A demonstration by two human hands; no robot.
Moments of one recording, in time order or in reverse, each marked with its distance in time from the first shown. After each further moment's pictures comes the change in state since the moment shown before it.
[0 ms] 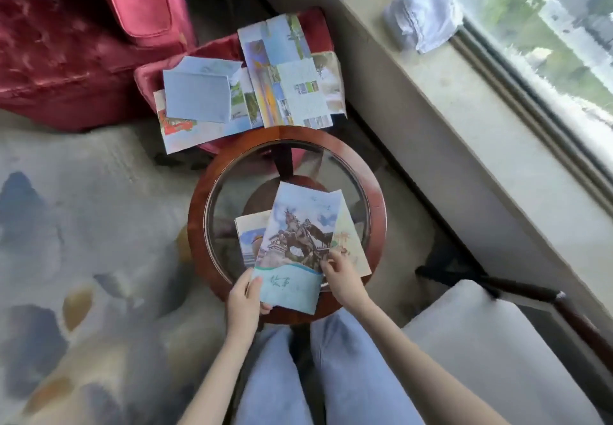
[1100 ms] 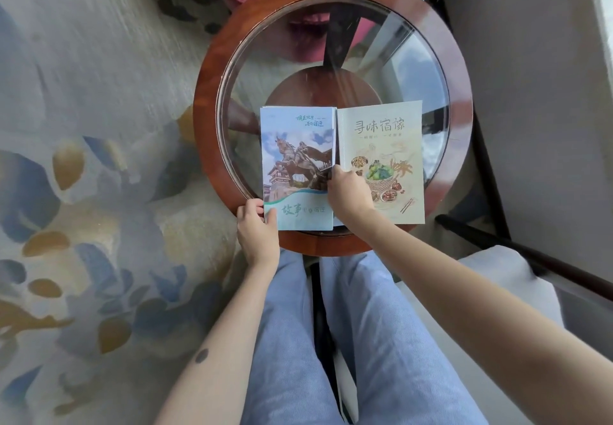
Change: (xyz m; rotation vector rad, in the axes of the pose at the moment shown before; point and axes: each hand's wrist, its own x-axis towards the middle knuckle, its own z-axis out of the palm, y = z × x) left_hand 0.054 -0.113 0.045 0.280 0.341 -0.150; right_hand 0.108 0.044 0.081 -1.115 -0.130 -0.216
